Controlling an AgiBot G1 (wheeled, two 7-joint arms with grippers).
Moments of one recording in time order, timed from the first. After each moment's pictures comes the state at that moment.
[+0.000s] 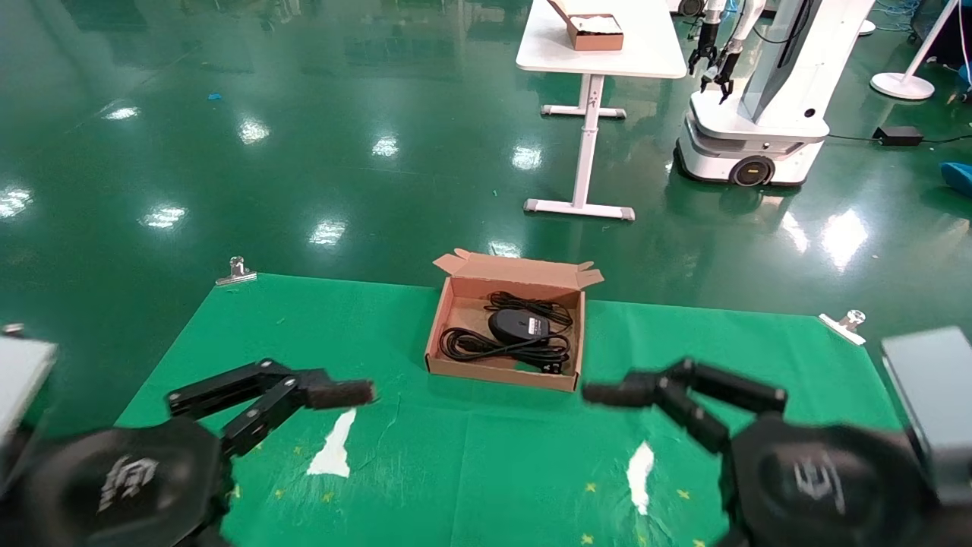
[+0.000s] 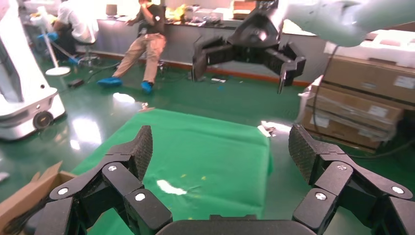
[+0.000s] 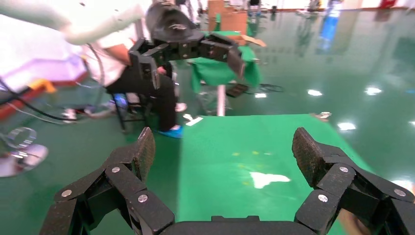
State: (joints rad) left arm -1.08 0.62 0.29 -1.28 0.74 1.49 -0.18; right arm 1.09 -0.61 -0.28 1.27 -0.74 -1.49 0.17
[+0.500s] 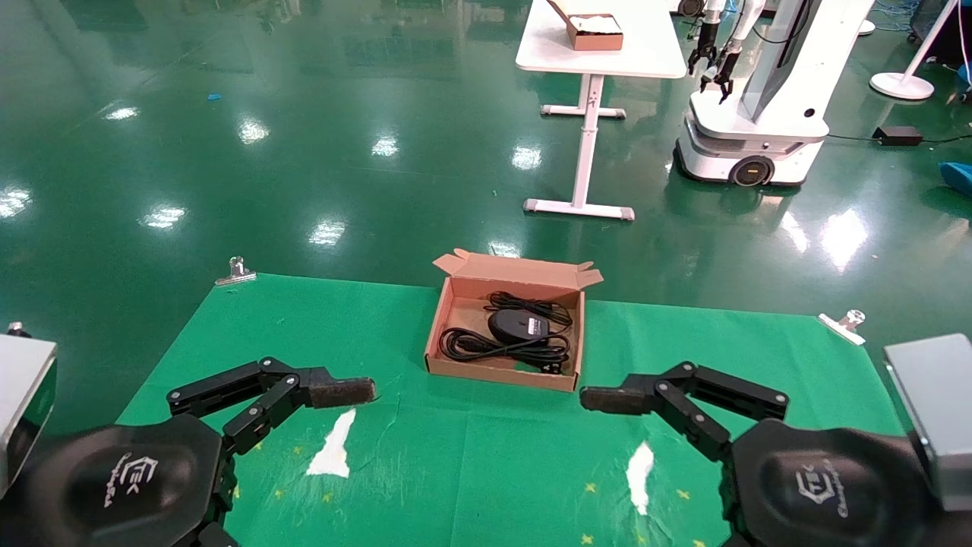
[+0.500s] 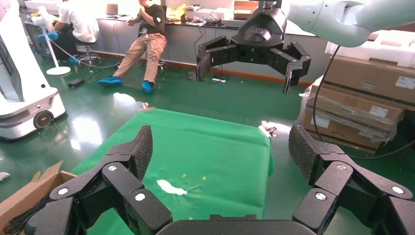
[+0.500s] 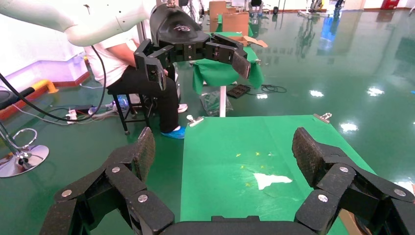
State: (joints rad) left arm -1.07 0.60 0.27 -1.29 0.72 1.51 -0.19; right arm 1.06 -0.61 -0.27 1.30 -0.72 -1.50 0.19
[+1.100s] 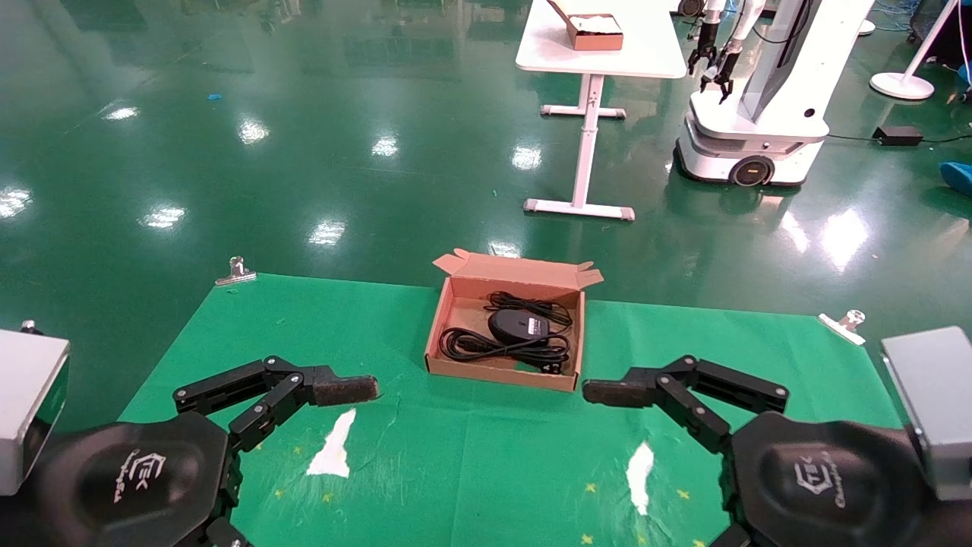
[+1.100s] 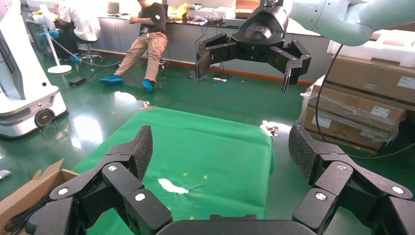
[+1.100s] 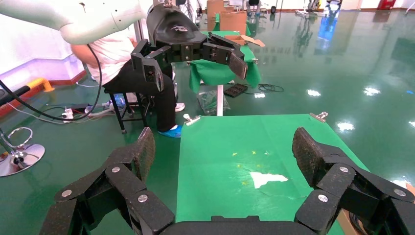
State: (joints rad) left arm -1.07 0.61 0.28 -1.29 0.73 1.50 -0.19; right arm 1.07 -0.61 -0.28 1.29 -0.73 -1.50 0.19
